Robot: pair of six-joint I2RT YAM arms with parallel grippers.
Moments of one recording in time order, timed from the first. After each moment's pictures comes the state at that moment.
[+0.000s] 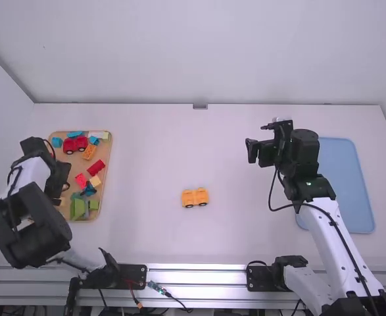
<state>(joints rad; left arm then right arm) 0.65 1.67 1.07 -0.70 -0.20 -0.93 0.10 1.11 0.81 -0.22 -0.22 -0.01</state>
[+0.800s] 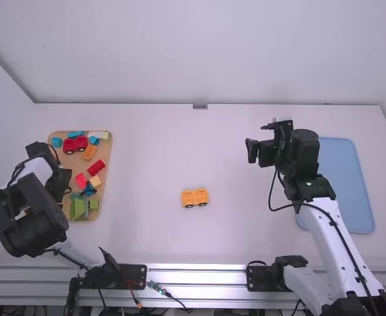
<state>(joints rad) 0.65 1.73 1.03 -0.66 -0.28 -0.94 0.10 1.11 0.81 -0.22 -0.22 -0.01</state>
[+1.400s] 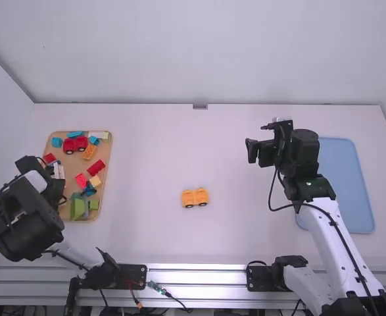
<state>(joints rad) 0.77 1.73 0.93 -0.48 -0.21 -0.87 0.10 1.10 0.81 -0.22 -0.22 -0.01</state>
